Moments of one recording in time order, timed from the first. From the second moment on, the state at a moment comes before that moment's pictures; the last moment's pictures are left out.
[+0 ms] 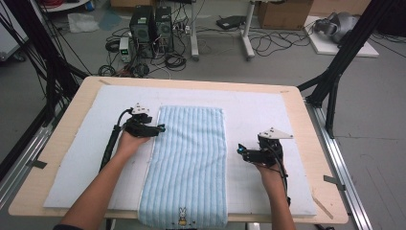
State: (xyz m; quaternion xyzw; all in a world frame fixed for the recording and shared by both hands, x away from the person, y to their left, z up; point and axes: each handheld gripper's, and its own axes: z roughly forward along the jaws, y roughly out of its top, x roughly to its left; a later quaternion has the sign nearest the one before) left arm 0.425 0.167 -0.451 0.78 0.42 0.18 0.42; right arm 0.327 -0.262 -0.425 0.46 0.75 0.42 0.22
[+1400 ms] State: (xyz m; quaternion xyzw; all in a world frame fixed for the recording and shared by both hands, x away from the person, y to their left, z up) left arm 0.432 0.176 -0.454 0.76 0.45 0.10 0.45; right arm 0.418 -0.182 -0.444 0.47 0.80 0.34 0.17
